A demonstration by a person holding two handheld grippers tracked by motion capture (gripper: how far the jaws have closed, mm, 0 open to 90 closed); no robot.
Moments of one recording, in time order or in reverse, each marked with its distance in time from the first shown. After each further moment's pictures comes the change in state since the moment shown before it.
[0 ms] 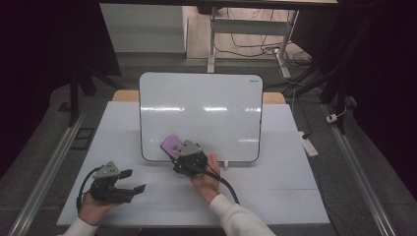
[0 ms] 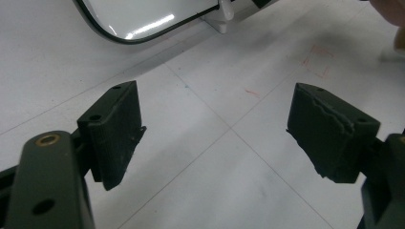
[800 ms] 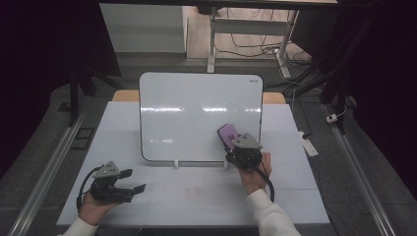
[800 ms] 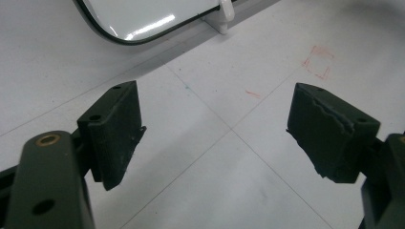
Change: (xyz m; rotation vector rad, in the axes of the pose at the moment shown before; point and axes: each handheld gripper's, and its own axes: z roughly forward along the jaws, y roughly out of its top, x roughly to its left) left arm 0.000 0.001 0.000 -0.001 -0.001 0.000; right arm -0.102 -0.053 -0.091 0.023 -0.310 0.119
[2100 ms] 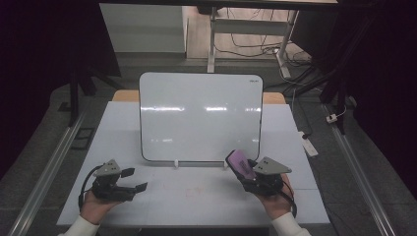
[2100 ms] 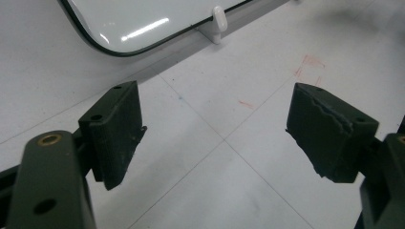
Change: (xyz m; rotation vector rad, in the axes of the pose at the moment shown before) left arm -0.001 0.006 0.002 -0.017 -0.024 -0.009; right arm -0.012 -0.045 -0.073 0.003 0.266 -0.004
